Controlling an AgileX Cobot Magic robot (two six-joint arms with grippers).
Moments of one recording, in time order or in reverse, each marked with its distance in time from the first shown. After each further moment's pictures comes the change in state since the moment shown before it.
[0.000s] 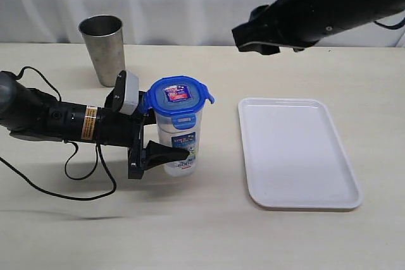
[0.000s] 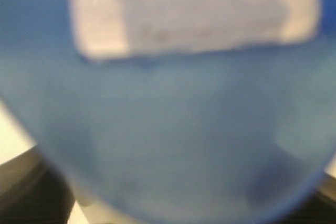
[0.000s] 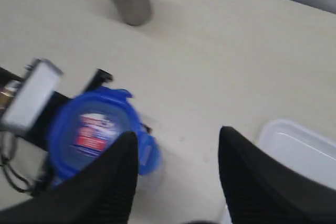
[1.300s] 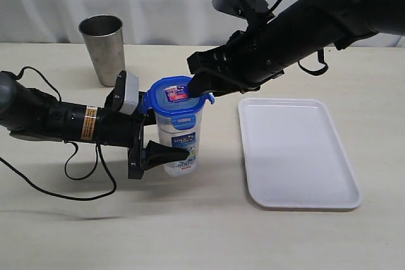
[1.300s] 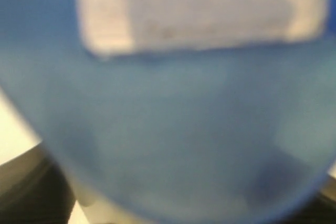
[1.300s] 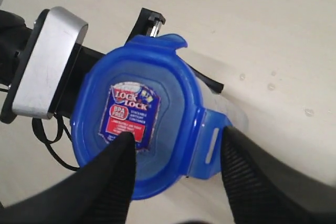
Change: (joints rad) left arm 0.000 0.000 0.000 0.000 0.000 -0.010; right arm 0.001 0.253 -0.041 0.376 0.117 -0.120
